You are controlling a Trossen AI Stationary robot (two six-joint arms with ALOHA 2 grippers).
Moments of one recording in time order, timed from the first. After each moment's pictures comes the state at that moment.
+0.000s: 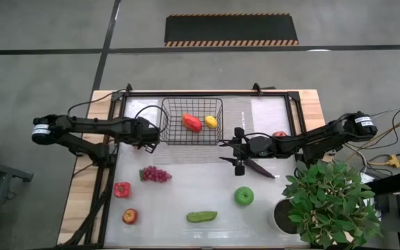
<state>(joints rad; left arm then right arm) 0.11 1.21 0.86 -1.20 -0.38 -0.99 0.09 1.36 0.57 0.40 0.18 -0.21</state>
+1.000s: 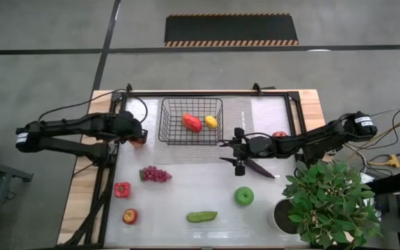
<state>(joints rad) 0.14 0.89 0.84 -1.23 -0.40 -1.14 0.09 1.36 0.57 0.39 0.16 -0.21</state>
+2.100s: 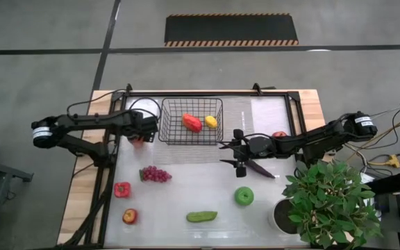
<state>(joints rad) 0.32 1.21 0.79 -1.15 -0.38 -1.07 0.09 1.36 0.57 0.38 0.12 -0.22</state>
